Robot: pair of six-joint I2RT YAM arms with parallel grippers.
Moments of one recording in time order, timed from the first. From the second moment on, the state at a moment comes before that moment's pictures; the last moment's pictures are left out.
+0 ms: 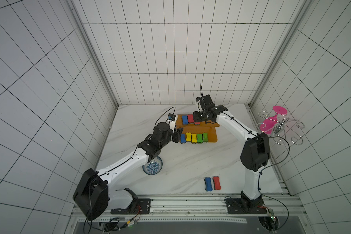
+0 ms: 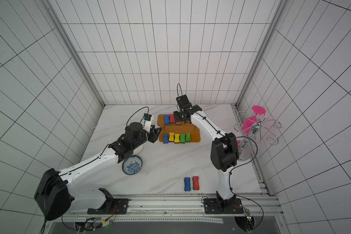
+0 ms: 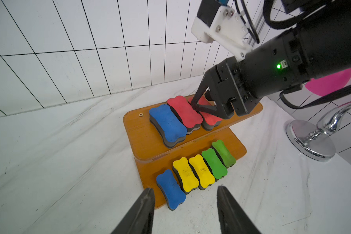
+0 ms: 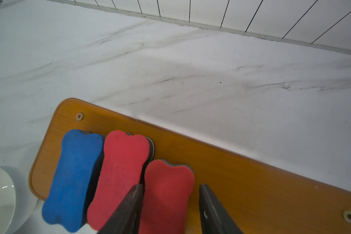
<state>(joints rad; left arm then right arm) -0.65 1.30 0.91 0.03 -0.05 -0.20 0.58 1.97 1.81 -0.71 0.03 0.18</state>
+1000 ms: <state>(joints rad) -0.65 1.29 0.91 0.03 -0.08 -0.23 0.60 1.97 1.79 -0.75 0.18 0.30</state>
